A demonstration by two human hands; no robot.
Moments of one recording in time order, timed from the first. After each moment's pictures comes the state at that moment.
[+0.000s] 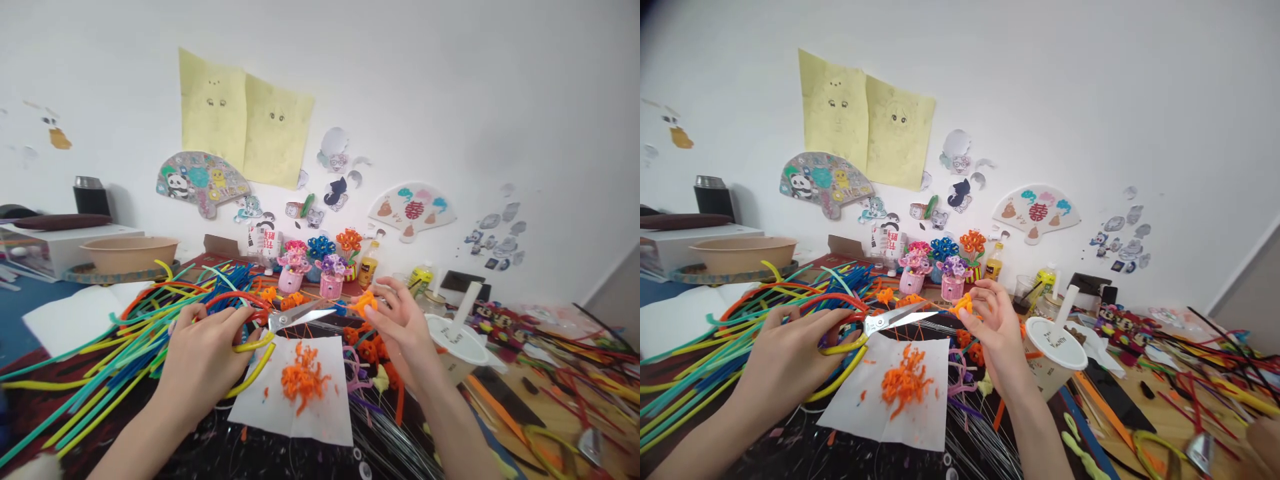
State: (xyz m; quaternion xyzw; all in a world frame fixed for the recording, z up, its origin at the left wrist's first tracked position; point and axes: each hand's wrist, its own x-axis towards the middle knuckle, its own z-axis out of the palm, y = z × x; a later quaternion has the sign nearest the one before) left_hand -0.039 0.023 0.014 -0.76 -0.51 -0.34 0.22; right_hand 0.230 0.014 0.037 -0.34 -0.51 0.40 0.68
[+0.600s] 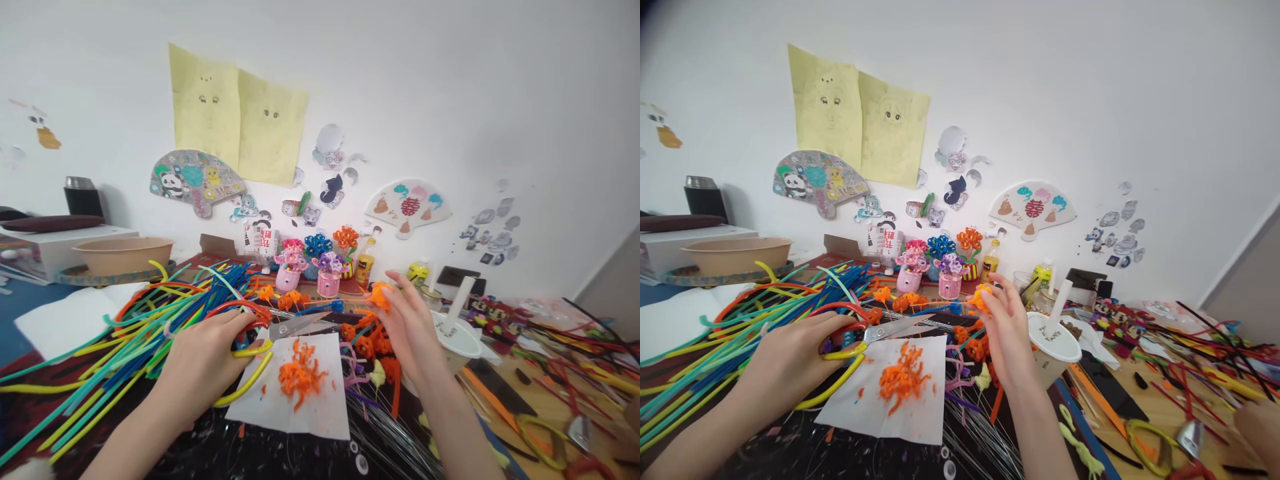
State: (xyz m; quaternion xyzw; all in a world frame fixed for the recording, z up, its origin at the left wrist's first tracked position) left_hand -0.041 0.026 0.015 -0.79 -0.54 -0.27 0.10; right_hand 0.240 0.019 0.038 -0.35 -0.41 0.39 0.75
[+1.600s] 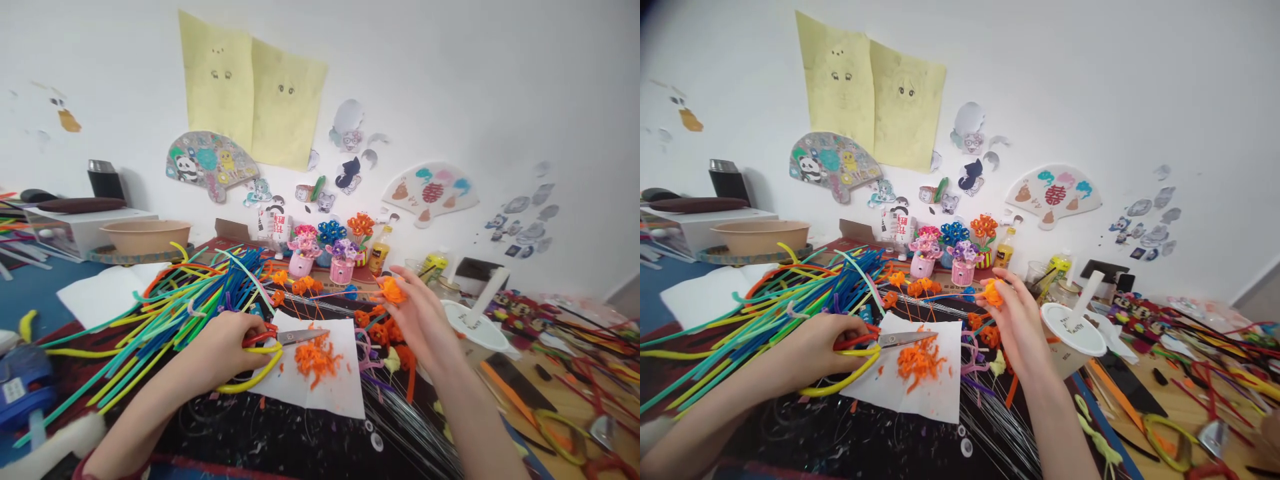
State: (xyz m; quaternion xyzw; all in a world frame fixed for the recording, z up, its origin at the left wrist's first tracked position) left_hand -0.053 0.029 0.013 -0.81 -0.56 -0.14 -0.13; right_hand 0.237 0.023 0.032 -0.38 -0.42 0.43 0.70
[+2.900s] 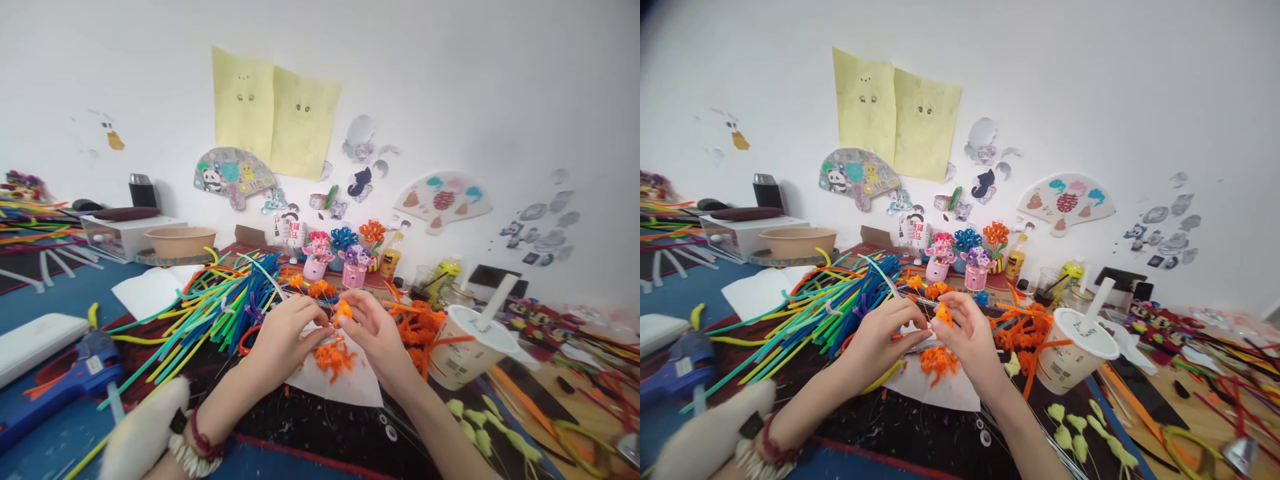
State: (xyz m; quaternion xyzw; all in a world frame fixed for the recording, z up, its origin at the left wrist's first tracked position) left_hand -0.012 0.017 0.005 -0.84 -0.33 -0.43 -0.07; right_hand 0.165 0.004 0.004 -0.33 -0.59 0.44 0.59
